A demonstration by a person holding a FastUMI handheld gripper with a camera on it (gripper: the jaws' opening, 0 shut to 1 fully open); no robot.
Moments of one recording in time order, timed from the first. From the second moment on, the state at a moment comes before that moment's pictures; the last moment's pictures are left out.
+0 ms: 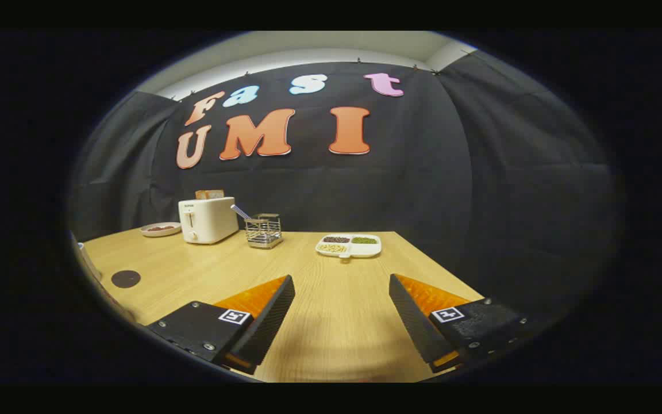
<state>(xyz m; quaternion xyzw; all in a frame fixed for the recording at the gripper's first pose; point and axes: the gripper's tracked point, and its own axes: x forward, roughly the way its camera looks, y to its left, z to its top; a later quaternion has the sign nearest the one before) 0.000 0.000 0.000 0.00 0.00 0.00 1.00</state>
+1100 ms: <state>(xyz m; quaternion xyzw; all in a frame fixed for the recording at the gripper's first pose) -0.173 0.117 0.073 0.08 -0.04 -0.04 0.99</state>
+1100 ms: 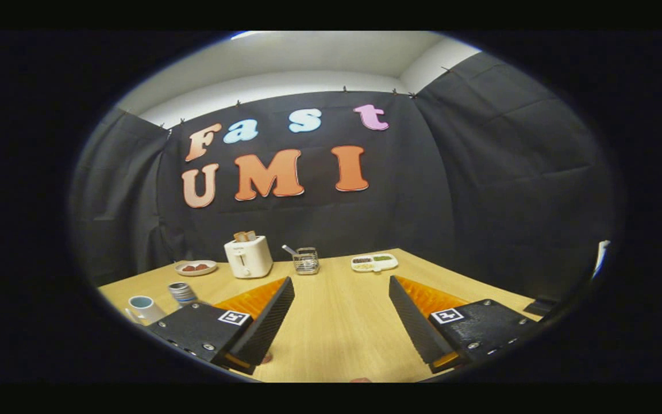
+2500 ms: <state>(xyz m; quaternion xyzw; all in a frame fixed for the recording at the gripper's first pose) -0.182 0.261 -0.035 0.04 0.10 0.04 0.99</state>
